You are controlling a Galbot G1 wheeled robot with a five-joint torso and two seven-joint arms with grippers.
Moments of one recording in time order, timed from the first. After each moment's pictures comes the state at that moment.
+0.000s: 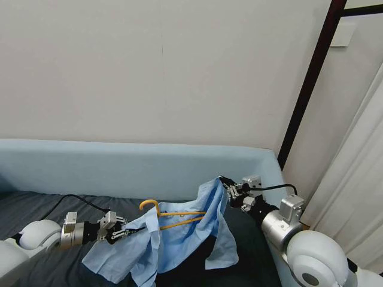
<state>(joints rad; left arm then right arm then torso) 0.63 -0.43 0.31 -1.46 -0.89 -0.28 0.86 -0.87 0.74 0.00 2.31 0.95 -0.36 0.37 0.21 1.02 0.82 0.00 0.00</state>
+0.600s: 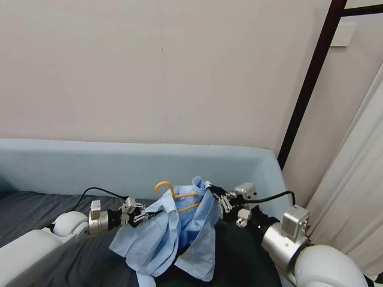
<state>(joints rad) 0.43 -0.58 0.42 -1.38 -0.95 -0.27 0.78 -0.98 0.66 0.00 2.46 0.90 -0.37 0.37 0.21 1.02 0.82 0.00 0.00</state>
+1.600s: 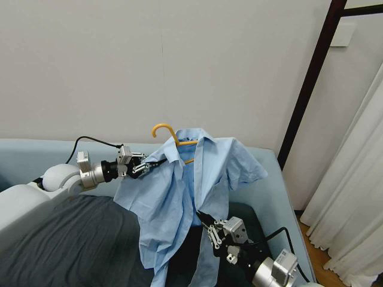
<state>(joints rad) 0.09 -0.46 0.52 -1.58 -1.07 -0.28 0.77 -1.18 0.77 -0.04 2.39 0.53 -0.24 0.15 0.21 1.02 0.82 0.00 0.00</state>
